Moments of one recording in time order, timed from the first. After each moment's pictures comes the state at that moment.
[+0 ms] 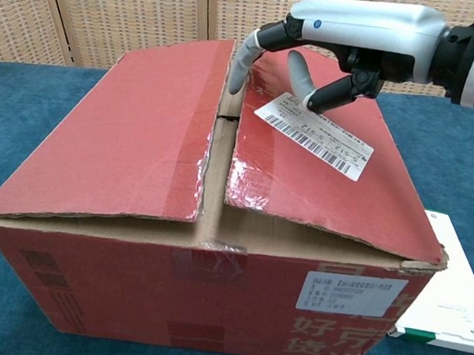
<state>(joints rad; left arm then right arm) -0.20 -1.05 -0.07 -1.92 1.24 1.35 0.31 0.88 -1.25 0.19 -1.78 -1.50 0.89 0.06</state>
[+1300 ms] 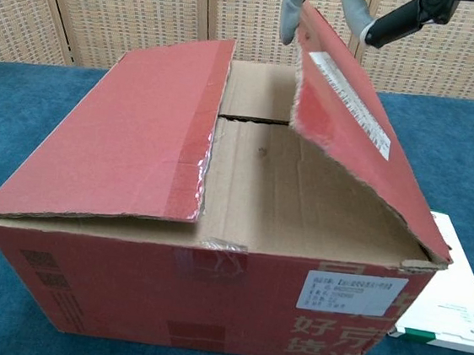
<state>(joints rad) -0.20 -1.05 -0.07 -1.91 1.26 1.36 0.28 0.87 -1.02 0.21 -1.87 -1.54 0.91 0.07</state>
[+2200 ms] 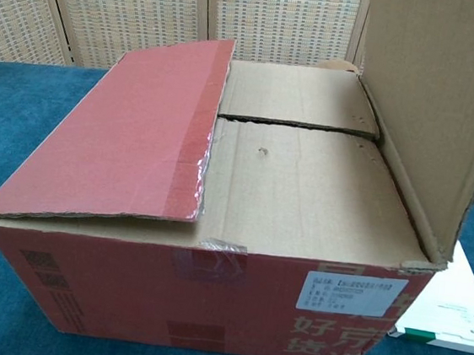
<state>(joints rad) -0.20 -1.05 -0.07 -1.93 1.26 1.37 0.30 0.82 -0.74 0.23 -1.90 -1.58 0.92 0.16</state>
